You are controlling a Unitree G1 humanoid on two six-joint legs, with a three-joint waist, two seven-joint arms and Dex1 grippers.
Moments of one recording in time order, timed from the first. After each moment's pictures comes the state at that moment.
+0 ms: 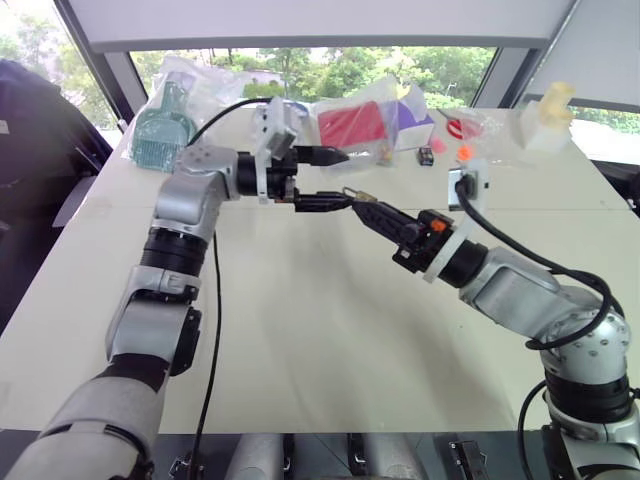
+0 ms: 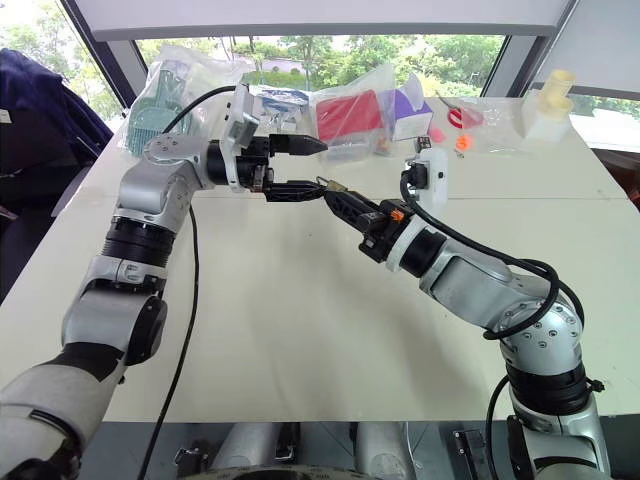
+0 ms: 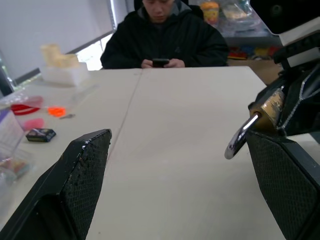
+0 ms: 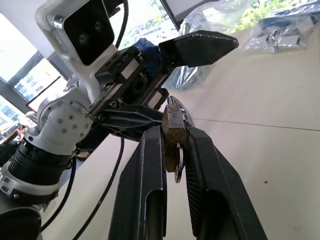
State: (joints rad) left arm -1.06 0.38 -0.08 0.48 -0.33 0.35 -1.38; right arm -0.42 -0.58 -0.06 -0.56 1.58 0.76 -0.24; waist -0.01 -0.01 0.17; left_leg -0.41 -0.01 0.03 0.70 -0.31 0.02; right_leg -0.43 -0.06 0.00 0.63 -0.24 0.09
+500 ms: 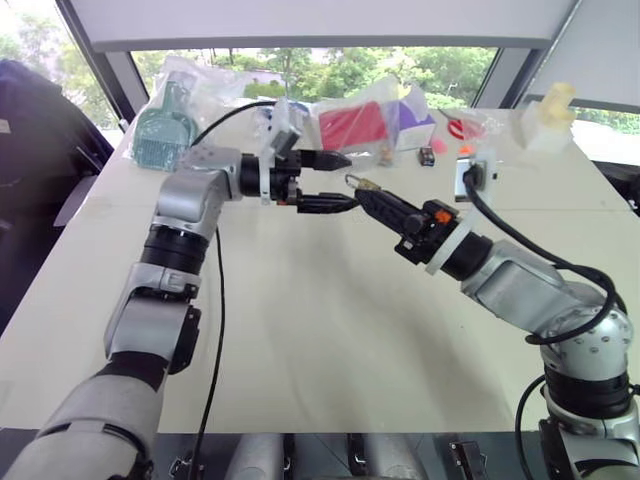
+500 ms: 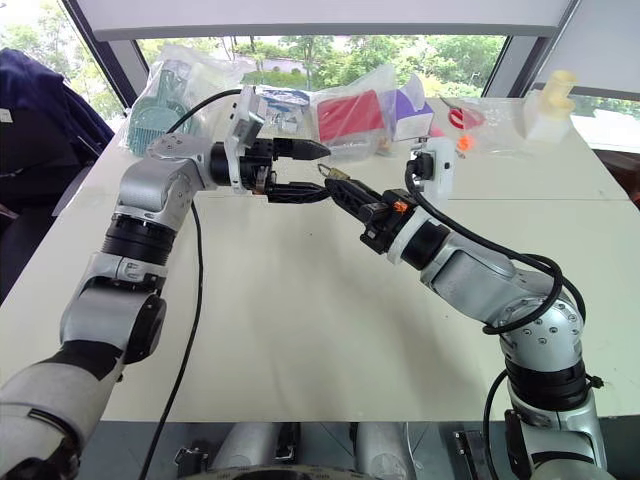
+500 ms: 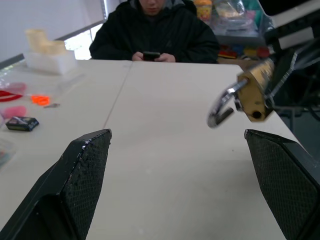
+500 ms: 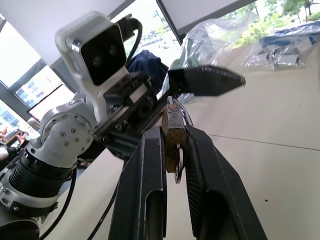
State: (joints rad) left arm -1.08 0.36 -0.09 0.51 -0.34 0.36 -1.34; right arm -0.44 -0.57 -0.06 -0.56 1.56 0.75 -0.22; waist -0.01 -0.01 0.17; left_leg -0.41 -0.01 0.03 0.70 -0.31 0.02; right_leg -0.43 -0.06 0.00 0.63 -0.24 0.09
